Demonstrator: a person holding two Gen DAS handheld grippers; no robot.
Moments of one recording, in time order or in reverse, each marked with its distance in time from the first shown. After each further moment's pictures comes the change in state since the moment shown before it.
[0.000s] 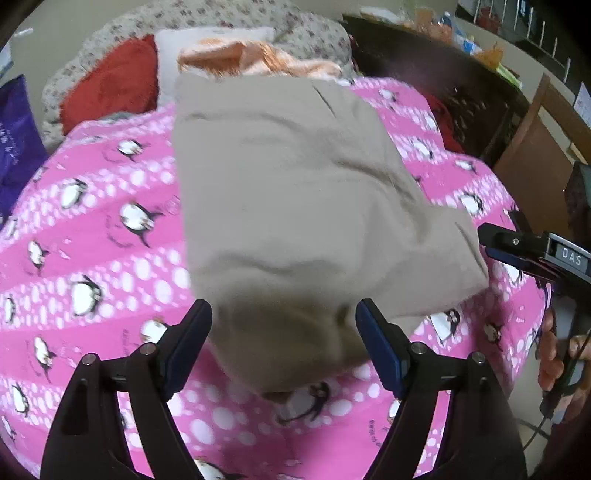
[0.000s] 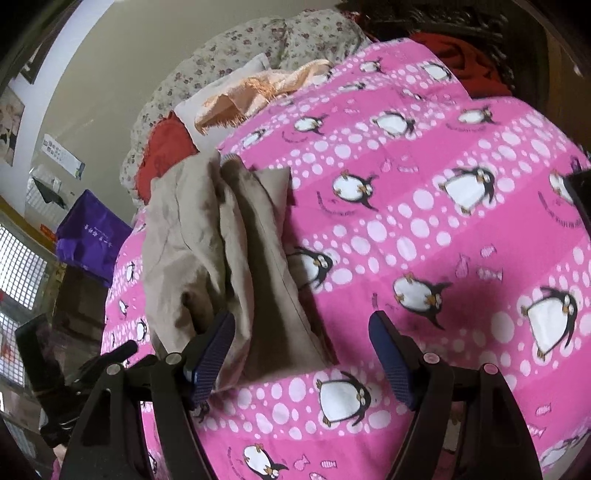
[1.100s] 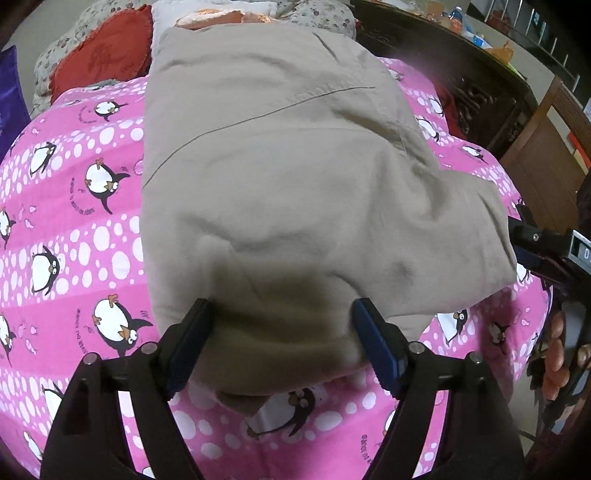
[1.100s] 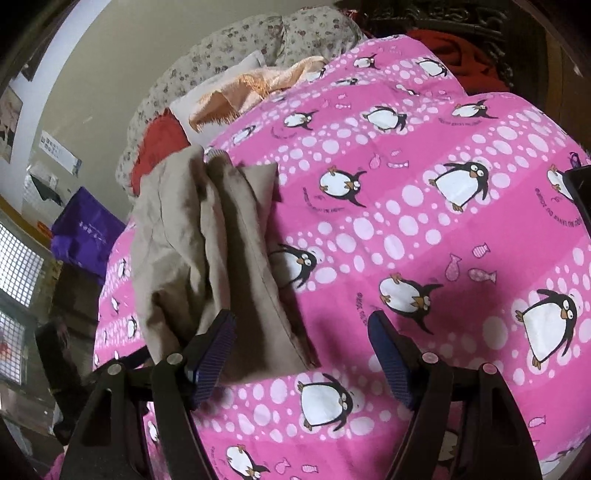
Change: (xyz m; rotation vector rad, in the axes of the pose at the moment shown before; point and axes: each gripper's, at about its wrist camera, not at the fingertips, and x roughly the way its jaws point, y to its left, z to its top) left arm 0.041 -0.007 -0.016 -0.041 0.079 -0.052; right arm 0.008 -0.016 -0.005 0.002 0.011 -0.011
